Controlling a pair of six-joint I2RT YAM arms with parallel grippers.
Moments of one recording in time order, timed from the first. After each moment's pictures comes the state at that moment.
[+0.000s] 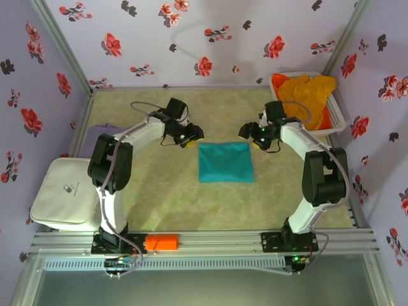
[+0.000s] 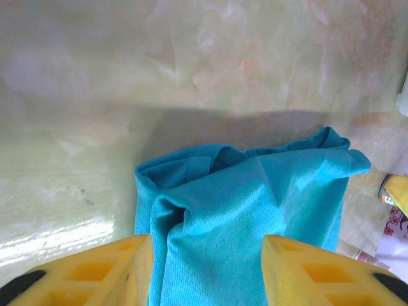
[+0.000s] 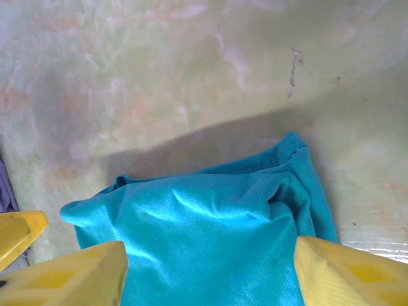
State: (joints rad) left arm -0.50 1.96 1.48 -0.58 0.44 -0.75; right arm 0.17 1.70 1.20 -0.59 -0.45 0.59
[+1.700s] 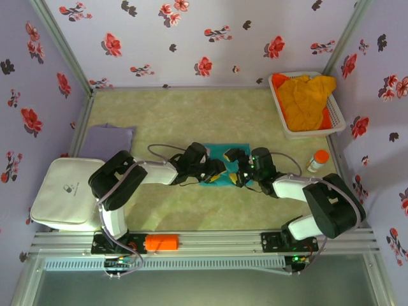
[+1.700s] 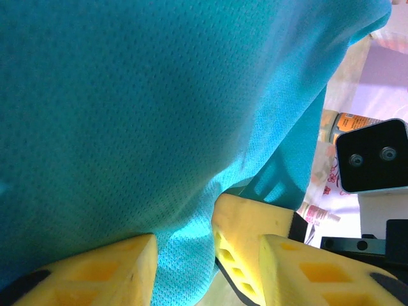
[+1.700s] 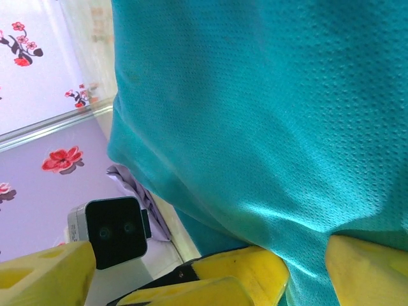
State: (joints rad) left arm -0.86 1.85 0.87 0.28 0.37 -1.28; right arm 0.48 1.43 0.39 0.46 -0.40 1.55
